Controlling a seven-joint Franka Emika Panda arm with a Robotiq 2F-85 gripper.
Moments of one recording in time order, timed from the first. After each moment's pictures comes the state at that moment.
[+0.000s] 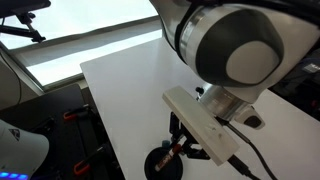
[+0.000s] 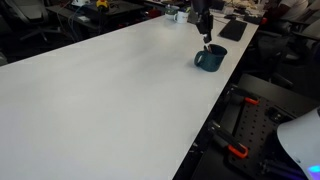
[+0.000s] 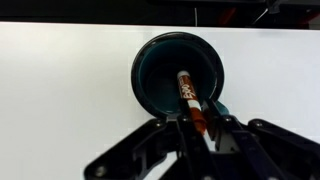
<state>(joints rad) -0.33 0.37 -0.17 -2.10 -0.16 2.02 -0.41</state>
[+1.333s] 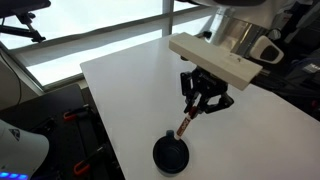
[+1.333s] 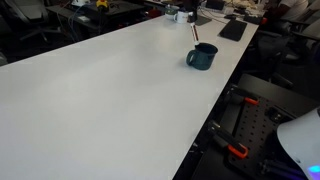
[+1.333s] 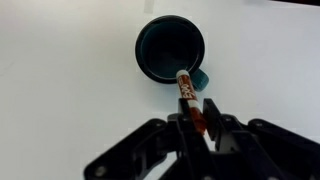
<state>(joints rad) -0.22 0.24 -0.15 -2.05 -0.17 2.00 -0.40</state>
